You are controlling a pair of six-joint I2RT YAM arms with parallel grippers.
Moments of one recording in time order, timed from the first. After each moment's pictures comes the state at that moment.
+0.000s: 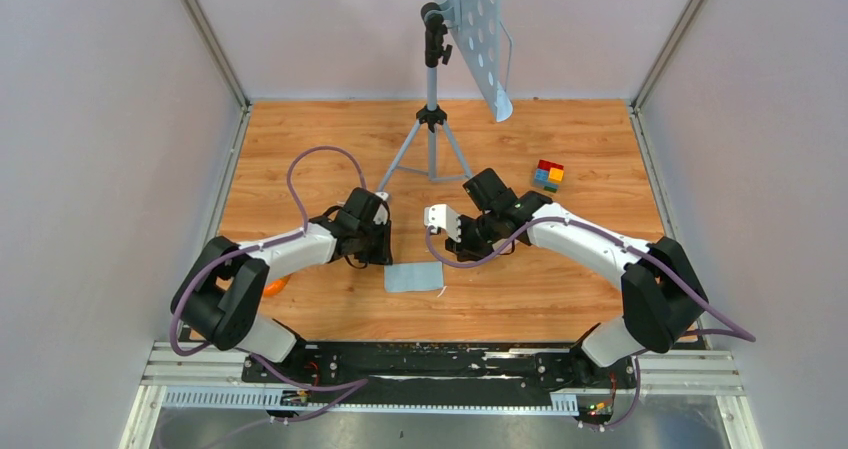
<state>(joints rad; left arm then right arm) -0.54 1.47 0.70 -0.24 0.13 -0.42 0.70 1.49 1.03 -0.59 -0.47 -0.76</state>
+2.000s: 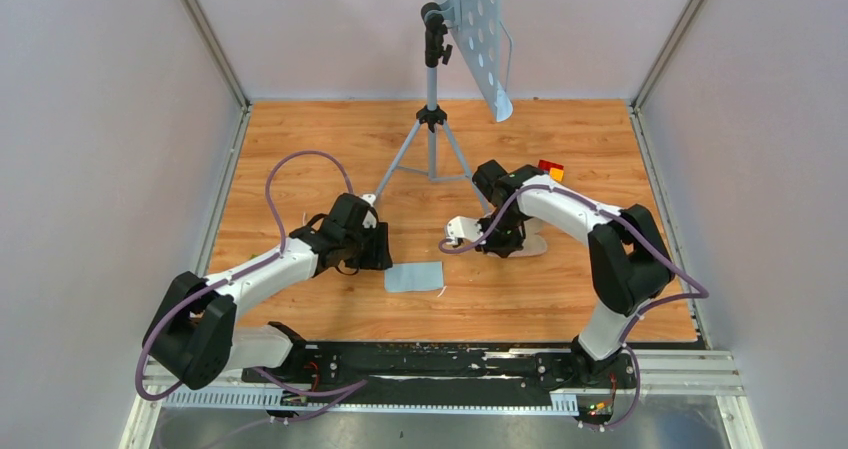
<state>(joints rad) -0.54 1.26 0.63 -0.31 0.11 -0.46 0.55 1.71 1.19 -1.04 -0.24 -1.22</state>
